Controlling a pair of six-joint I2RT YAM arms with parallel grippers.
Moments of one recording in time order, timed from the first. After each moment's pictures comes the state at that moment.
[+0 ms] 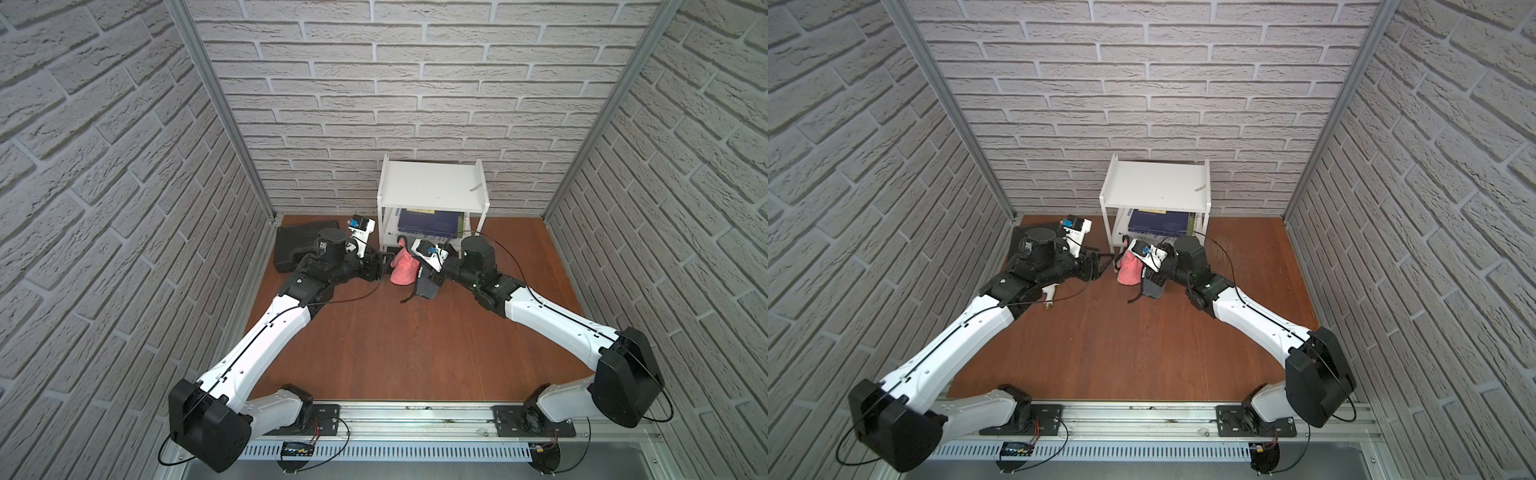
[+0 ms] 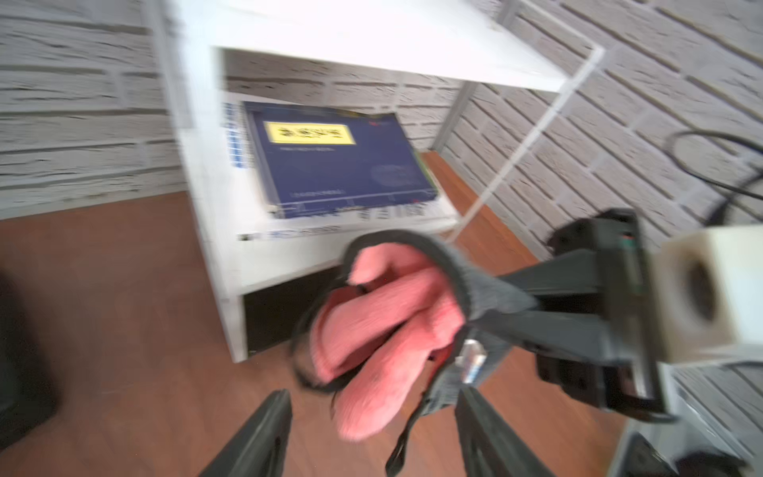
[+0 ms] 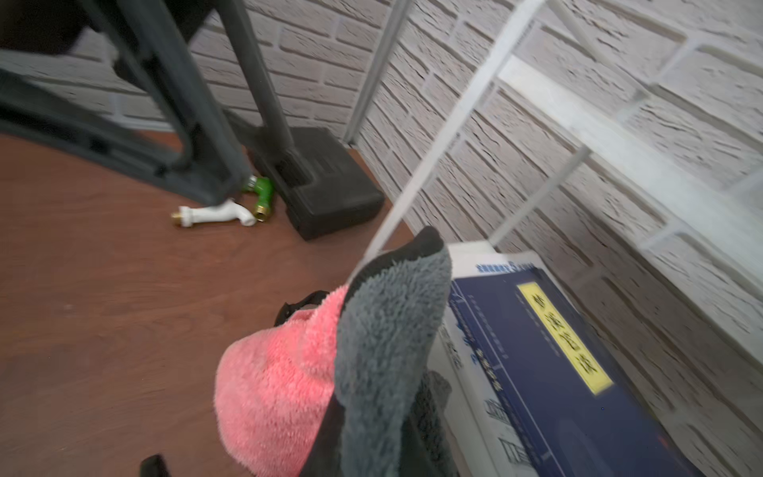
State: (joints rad) left arm -0.32 1.19 1.06 -0.28 0.29 -0.23; right arm 0.55 1.44 1.05 0.08 -0.18 -0.49
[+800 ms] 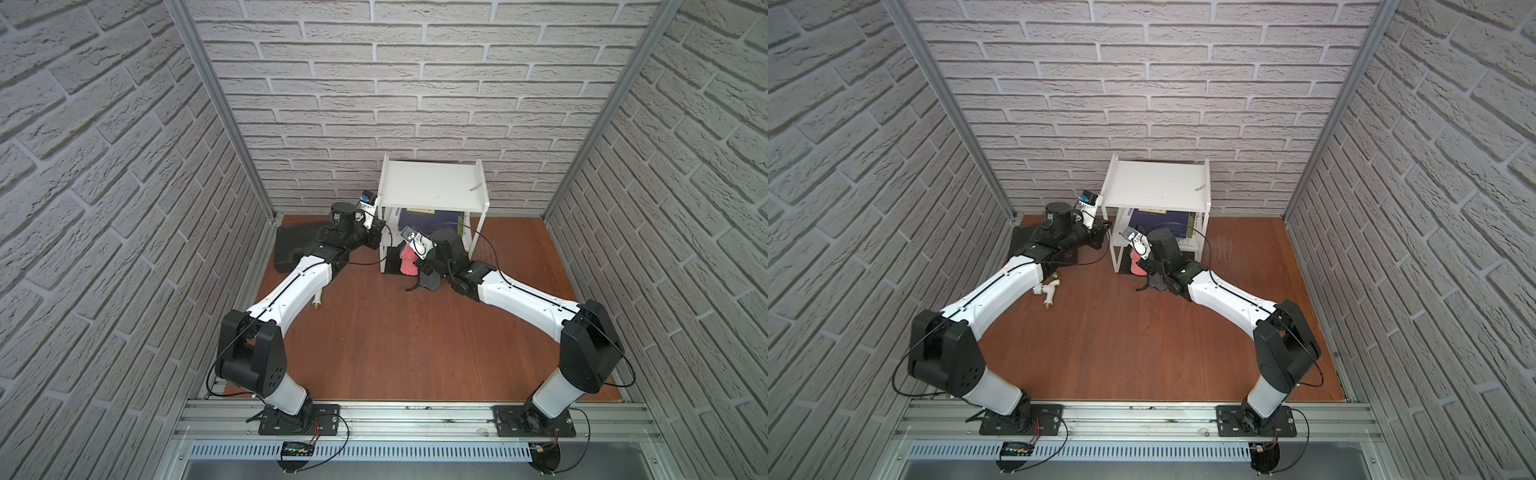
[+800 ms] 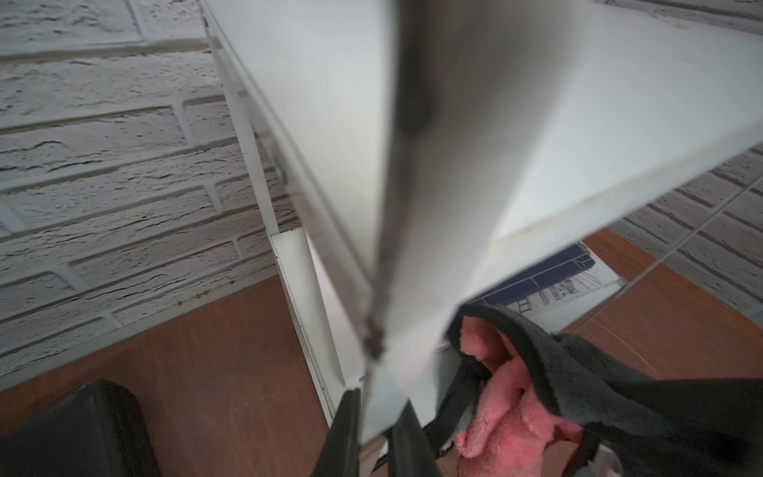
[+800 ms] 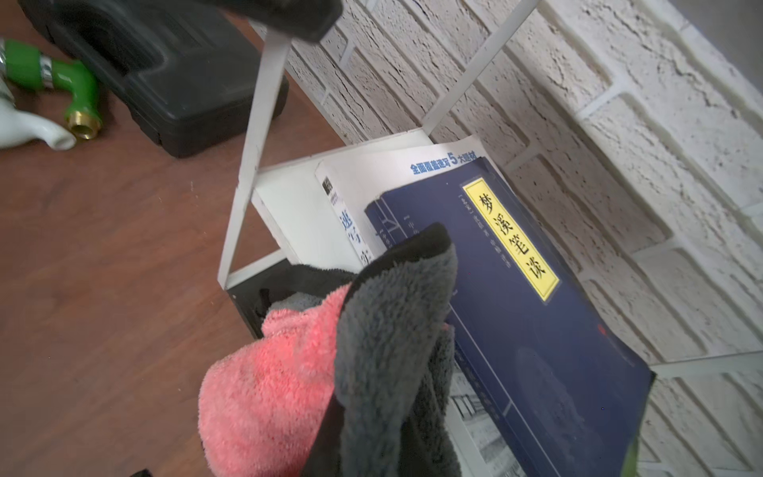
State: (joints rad) left arm -0.28 1.56 1.27 -0.09 0.26 0.01; right arm 0.63 1.69 1.31 -0.07 0.20 -0.38
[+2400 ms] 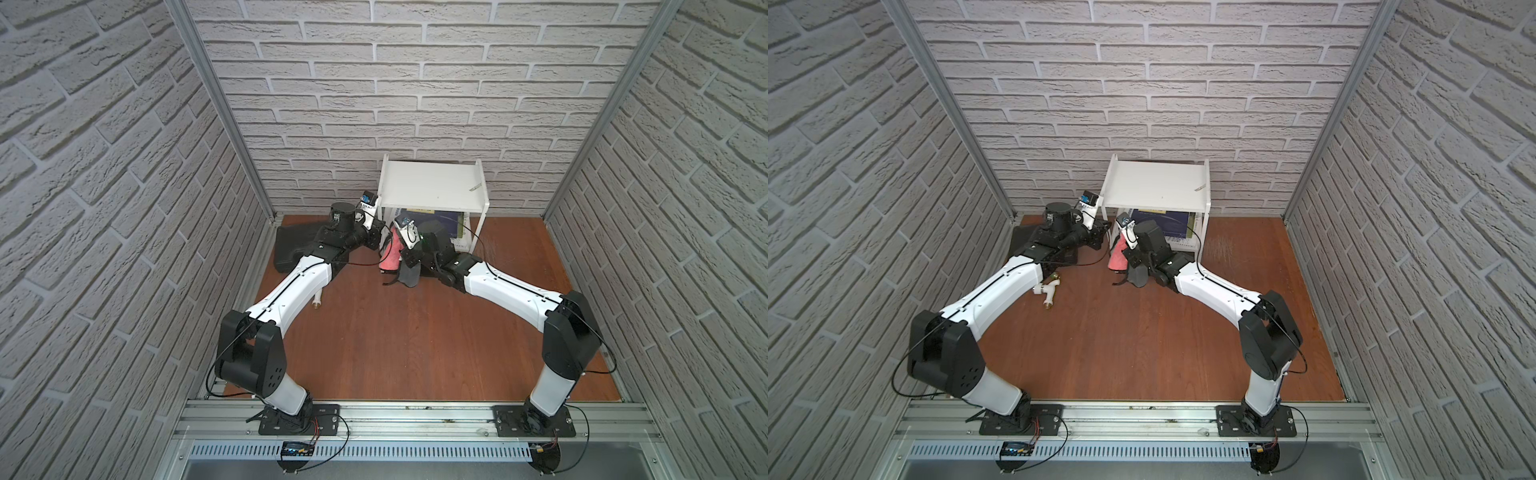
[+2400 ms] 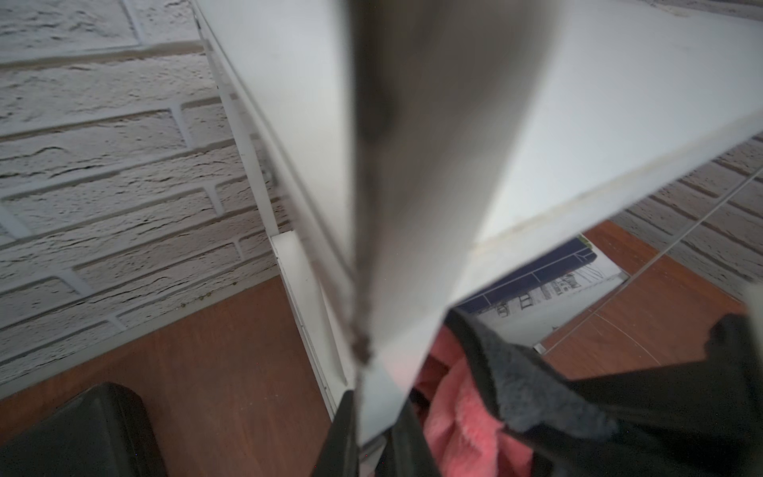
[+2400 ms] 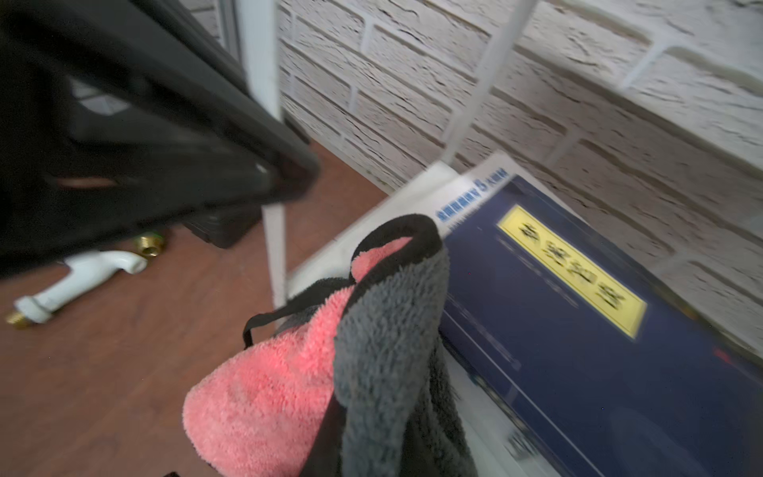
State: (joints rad) left arm -0.28 1.56 1.27 -0.10 0.26 0.02; right arm 0.66 1.81 1.46 -0.10 0.16 -0.11
